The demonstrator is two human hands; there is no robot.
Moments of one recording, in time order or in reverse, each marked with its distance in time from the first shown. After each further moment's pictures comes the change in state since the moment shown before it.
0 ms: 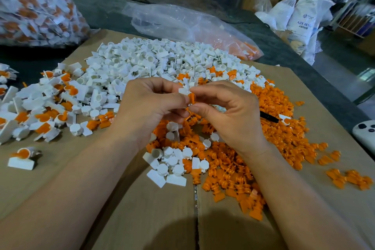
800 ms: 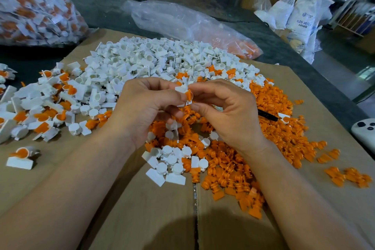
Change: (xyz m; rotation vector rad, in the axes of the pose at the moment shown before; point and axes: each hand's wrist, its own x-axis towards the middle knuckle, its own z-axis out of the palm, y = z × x) left_hand 0.002 0.000 -0.004 -0.023 0.005 -0.066; right_hand -0.001 0.004 0.000 0.028 -0.049 0.060
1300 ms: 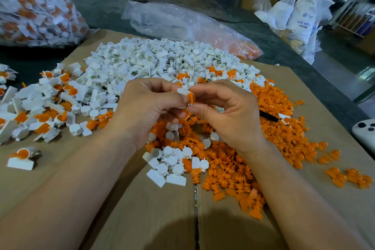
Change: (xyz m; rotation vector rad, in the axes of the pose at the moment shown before) left_hand -0.002 0.002 0.001 0.006 -0.023 0.017; right_hand 0.000 -0.005 0.001 0.027 0.027 -0.032
